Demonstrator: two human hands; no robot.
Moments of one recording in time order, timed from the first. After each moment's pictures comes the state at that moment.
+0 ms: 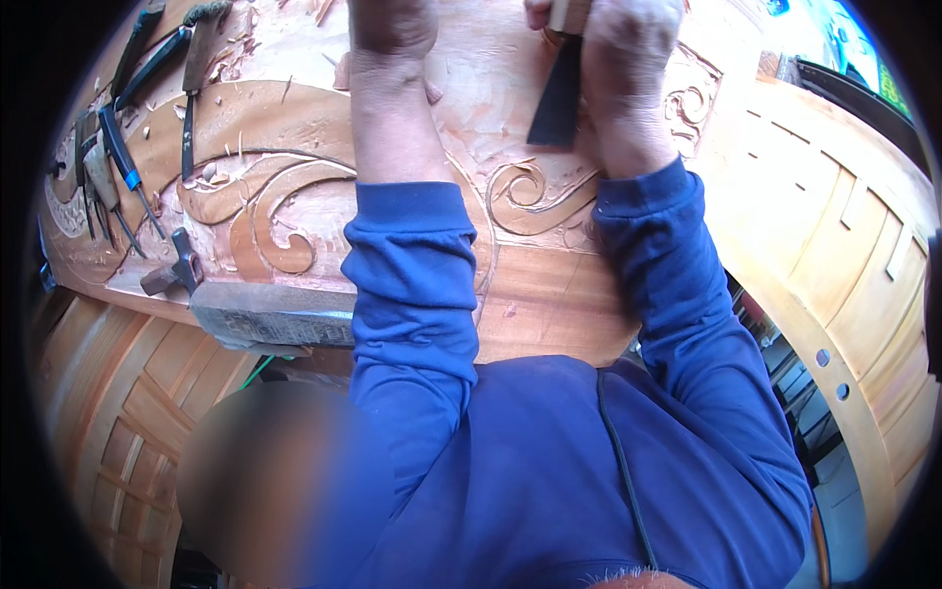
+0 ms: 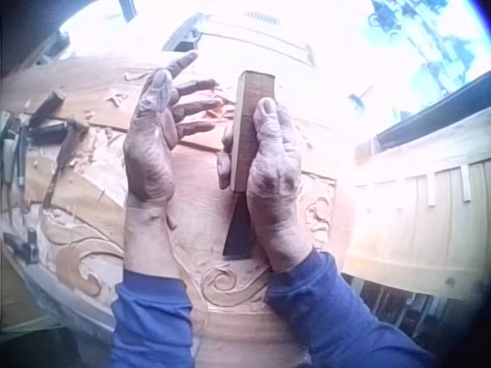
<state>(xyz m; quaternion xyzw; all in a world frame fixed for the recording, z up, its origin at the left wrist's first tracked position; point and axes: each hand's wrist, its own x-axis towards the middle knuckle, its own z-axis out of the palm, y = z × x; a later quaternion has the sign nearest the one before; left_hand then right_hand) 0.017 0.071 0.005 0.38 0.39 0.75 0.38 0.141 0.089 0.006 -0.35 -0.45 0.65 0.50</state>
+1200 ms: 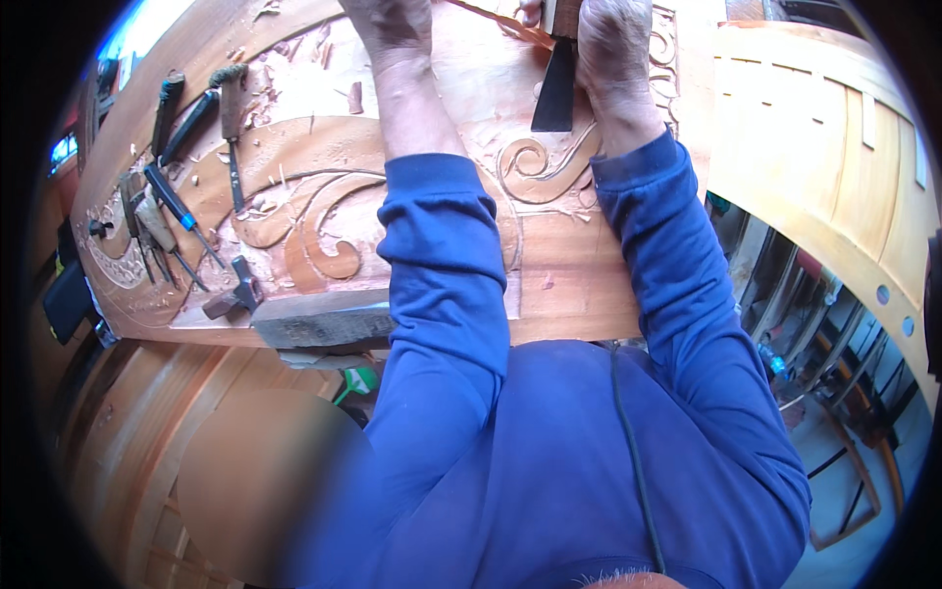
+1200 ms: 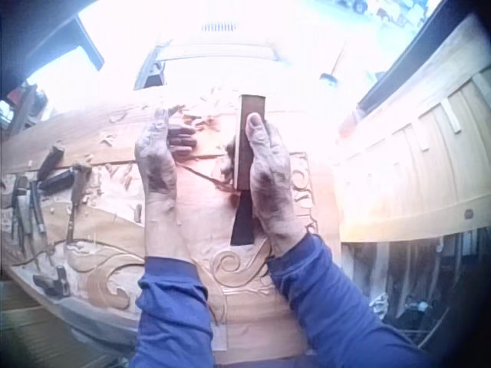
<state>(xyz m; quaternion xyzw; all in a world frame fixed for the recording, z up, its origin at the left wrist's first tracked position) 0.005 0.093 -0.038 0.38 0.50 0.68 0.38 0.173 0.073 0.009 -0.41 -0.37 0.61 0.56</state>
